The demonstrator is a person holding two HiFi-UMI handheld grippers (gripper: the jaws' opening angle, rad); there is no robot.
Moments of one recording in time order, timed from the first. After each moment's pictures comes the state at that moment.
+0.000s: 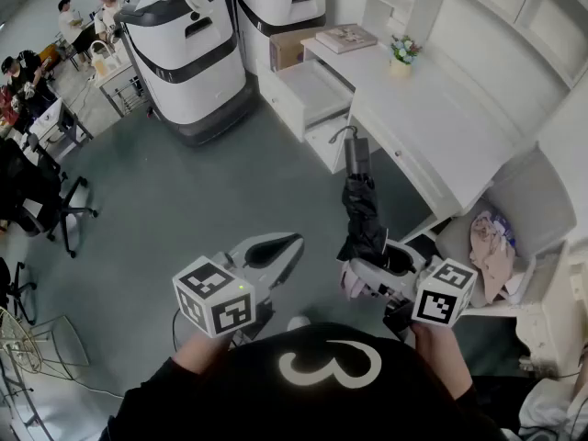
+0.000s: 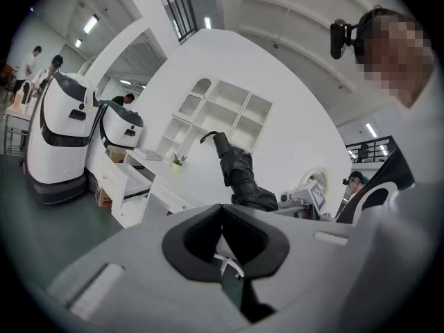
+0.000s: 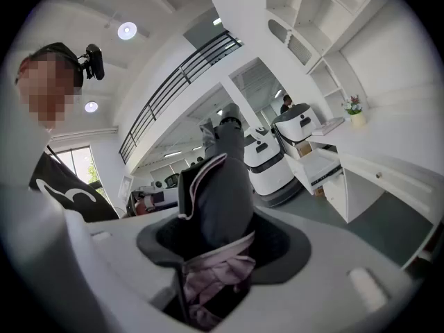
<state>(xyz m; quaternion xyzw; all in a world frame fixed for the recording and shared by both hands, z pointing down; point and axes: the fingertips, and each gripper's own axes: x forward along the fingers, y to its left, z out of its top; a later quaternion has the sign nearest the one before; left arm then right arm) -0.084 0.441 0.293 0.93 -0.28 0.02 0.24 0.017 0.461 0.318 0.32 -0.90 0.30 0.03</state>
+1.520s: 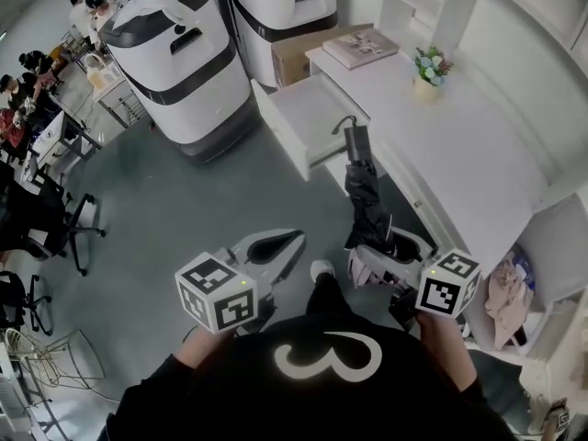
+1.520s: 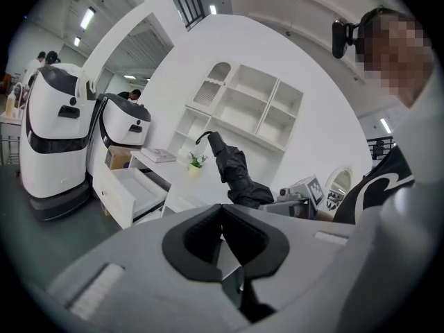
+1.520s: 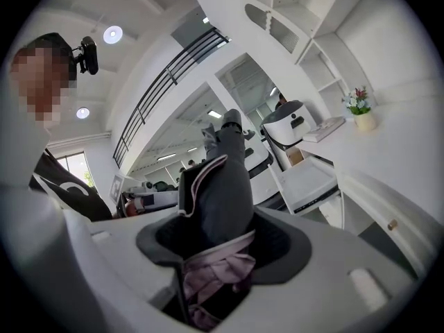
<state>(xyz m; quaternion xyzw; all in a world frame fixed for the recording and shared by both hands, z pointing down) -0.033 0.191 0.327 0.92 -0.30 0.06 0.25 0.075 0.194 0.355 0.32 -0.89 0.32 0.03</state>
